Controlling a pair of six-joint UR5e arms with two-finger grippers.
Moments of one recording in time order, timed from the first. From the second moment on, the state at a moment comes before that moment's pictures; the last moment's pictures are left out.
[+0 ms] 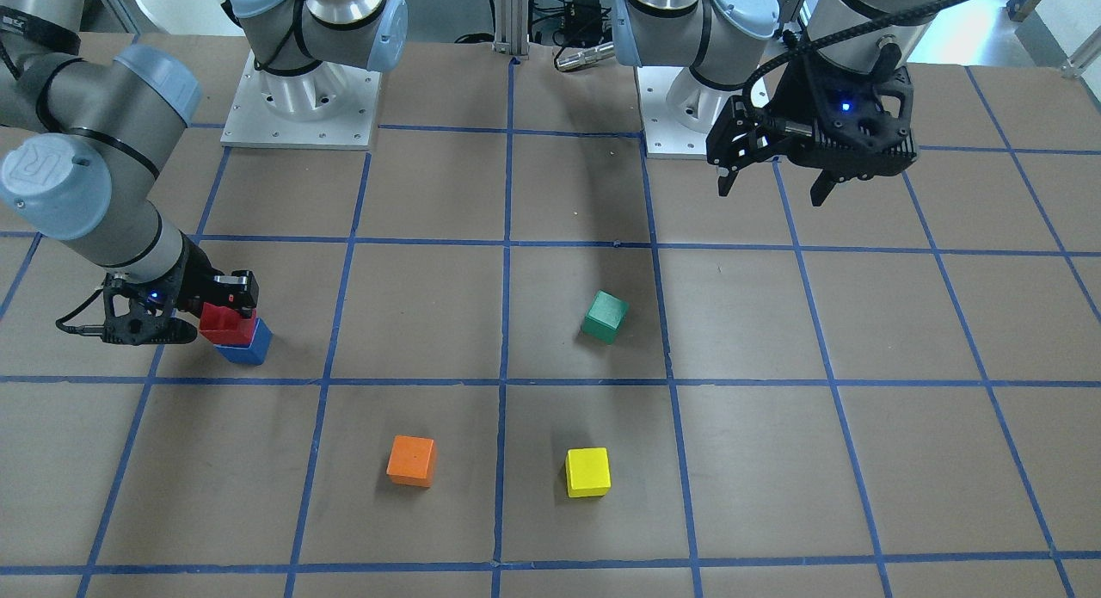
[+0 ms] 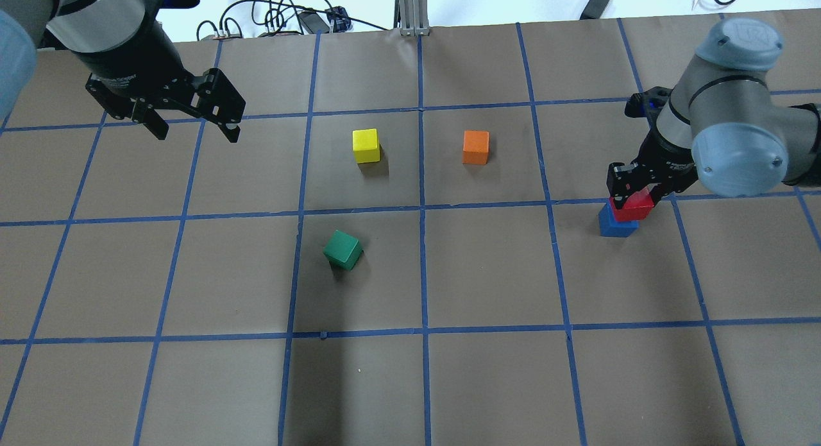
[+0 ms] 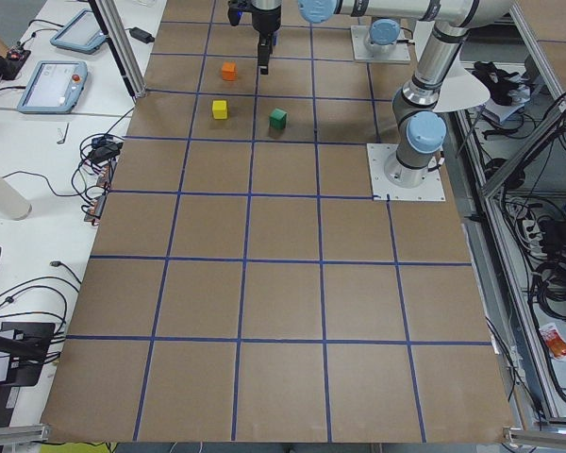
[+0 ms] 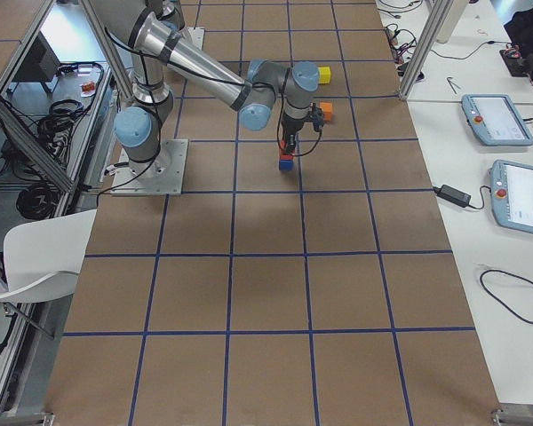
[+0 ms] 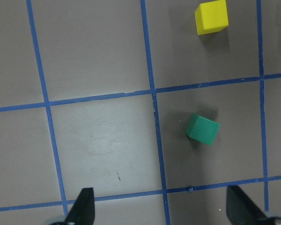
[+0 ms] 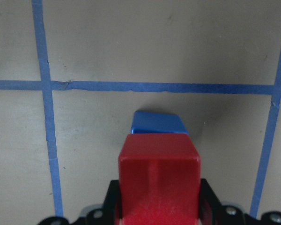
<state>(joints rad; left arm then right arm) -1.53 -1.56 -1.53 -1.61 1.57 0.14 1.33 -1.38 1.94 -2.01 -1.58 -0.27</state>
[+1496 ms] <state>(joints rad) -1.53 -1.56 -1.53 -1.61 1.57 0.14 1.38 -1.43 1.59 -1.57 -1.59 -0.22</state>
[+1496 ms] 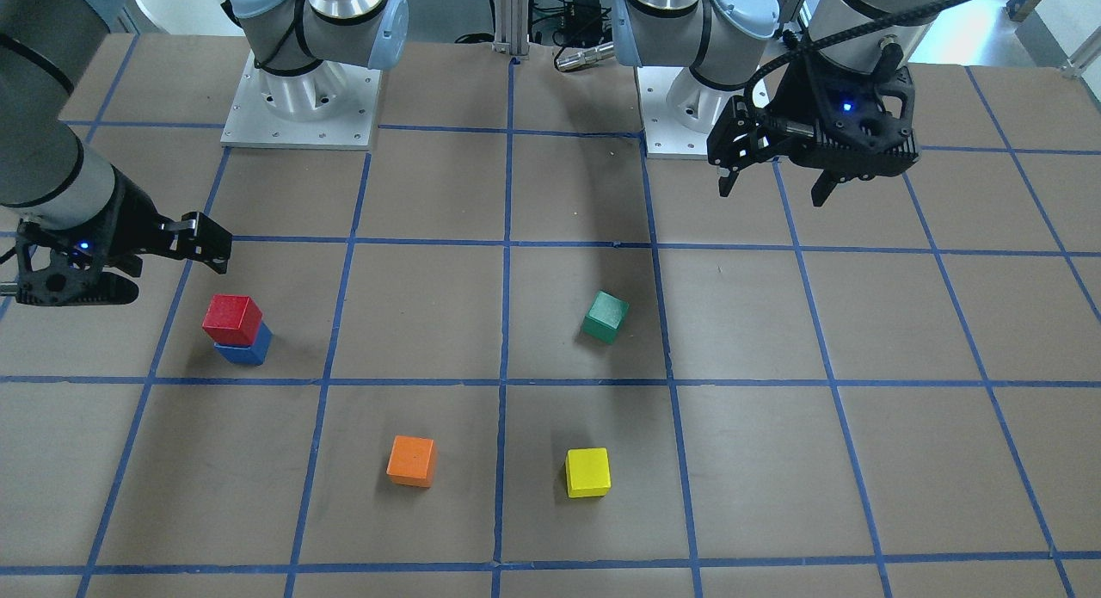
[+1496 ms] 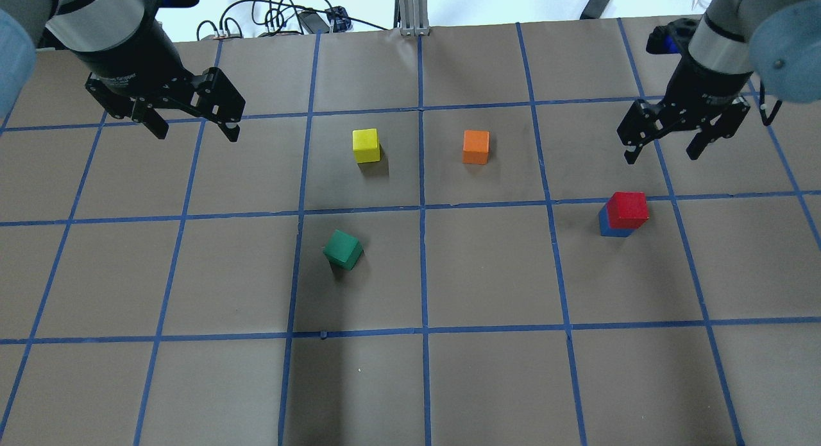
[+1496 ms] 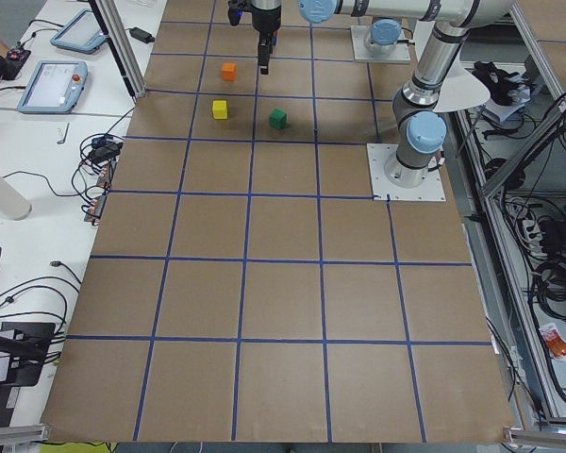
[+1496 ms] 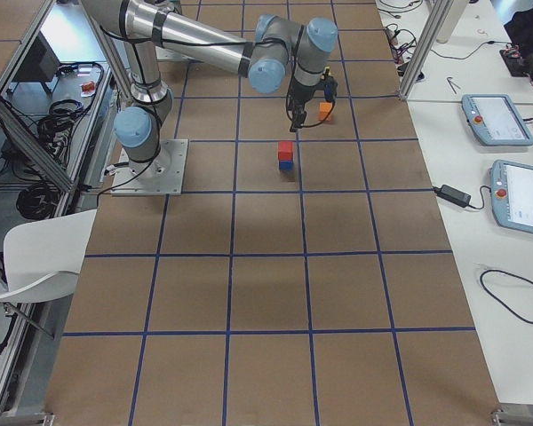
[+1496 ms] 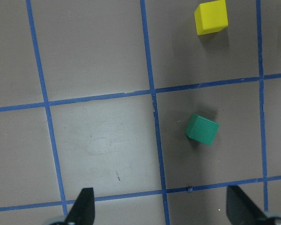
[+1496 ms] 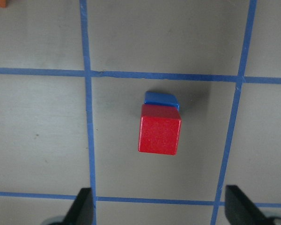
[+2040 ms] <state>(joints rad) -1.53 -1.56 -1.53 -1.61 1.57 0.14 1.57 -1.45 1.48 -1.47 -1.60 0.00</state>
